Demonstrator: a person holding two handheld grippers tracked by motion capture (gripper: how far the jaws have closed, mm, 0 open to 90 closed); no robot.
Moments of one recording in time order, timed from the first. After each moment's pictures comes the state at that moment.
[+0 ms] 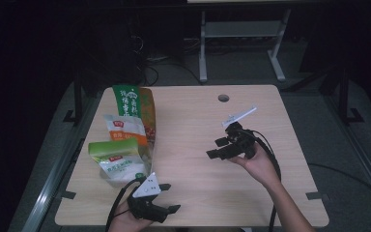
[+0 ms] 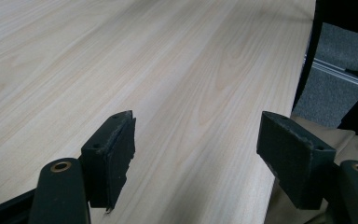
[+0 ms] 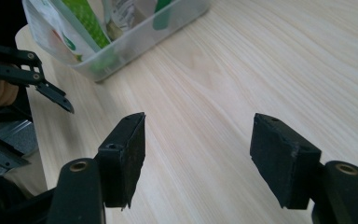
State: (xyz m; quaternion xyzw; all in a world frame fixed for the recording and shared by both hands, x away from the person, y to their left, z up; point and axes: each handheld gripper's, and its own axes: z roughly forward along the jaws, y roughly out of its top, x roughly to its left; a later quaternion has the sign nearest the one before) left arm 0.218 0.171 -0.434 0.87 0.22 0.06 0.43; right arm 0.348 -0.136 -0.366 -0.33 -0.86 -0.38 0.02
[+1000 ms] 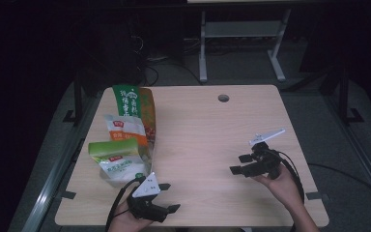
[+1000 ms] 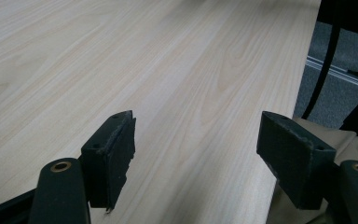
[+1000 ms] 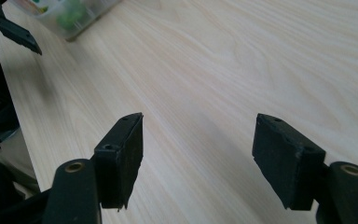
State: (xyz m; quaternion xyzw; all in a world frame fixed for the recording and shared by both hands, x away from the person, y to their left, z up) left arm 0.218 0.171 -0.434 0.87 0.23 0.07 0.43; right arm 0.310 -0.201 -0.410 -0.39 -0.84 -0.38 0.02
